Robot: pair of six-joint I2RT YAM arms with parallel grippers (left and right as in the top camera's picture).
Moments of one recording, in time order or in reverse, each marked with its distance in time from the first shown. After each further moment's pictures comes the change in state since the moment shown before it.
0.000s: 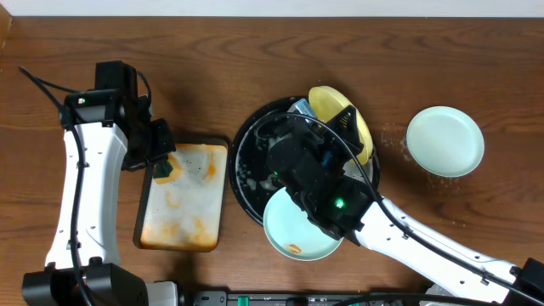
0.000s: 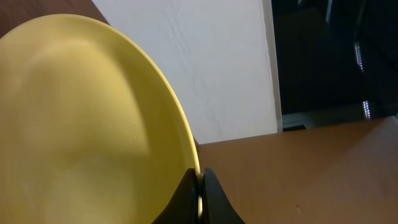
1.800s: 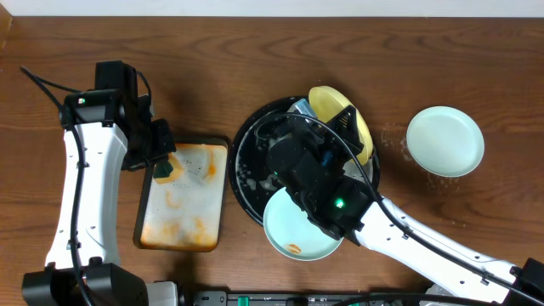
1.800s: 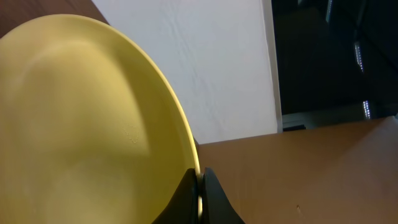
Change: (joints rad) left arm 0.000 0.000 0.000 0.000 0.008 0.015; right arm 0.000 0.000 0.000 0.000 0.000 0.000
